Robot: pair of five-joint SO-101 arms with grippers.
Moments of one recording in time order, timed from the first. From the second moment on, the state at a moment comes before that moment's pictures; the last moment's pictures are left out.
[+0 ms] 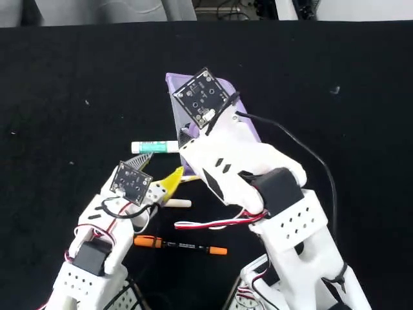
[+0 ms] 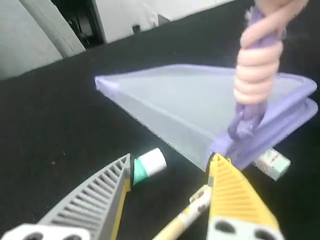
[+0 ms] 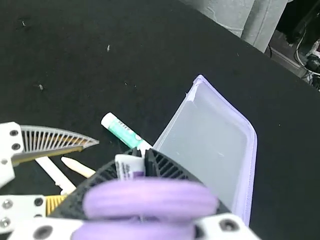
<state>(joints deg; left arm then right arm) 16.2 -102.6 95.8 31.7 -9.9 -30.2 -44.1 26.7 64.0 11.1</state>
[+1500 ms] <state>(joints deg) 17.0 -102.6 96.0 31.6 -5.8 -33.1 -44.1 25.0 64.1 9.5</state>
